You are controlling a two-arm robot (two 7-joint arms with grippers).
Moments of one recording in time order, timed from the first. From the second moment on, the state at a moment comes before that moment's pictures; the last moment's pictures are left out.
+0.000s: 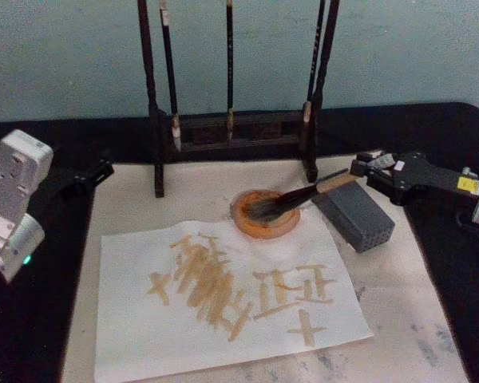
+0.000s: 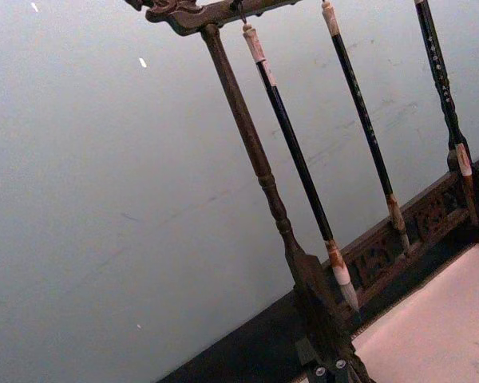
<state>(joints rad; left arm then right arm) -0.20 0.60 0.45 -1.41 -0.25 -0.12 0.03 0.38 0.70 -0.47 -1.29 0.81 0.03 0.86</state>
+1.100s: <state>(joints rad) -0.20 0.60 0.45 -1.41 -0.25 -0.12 0.03 0.37 0.68 -0.46 -1.23 0.84 0.01 0.88</state>
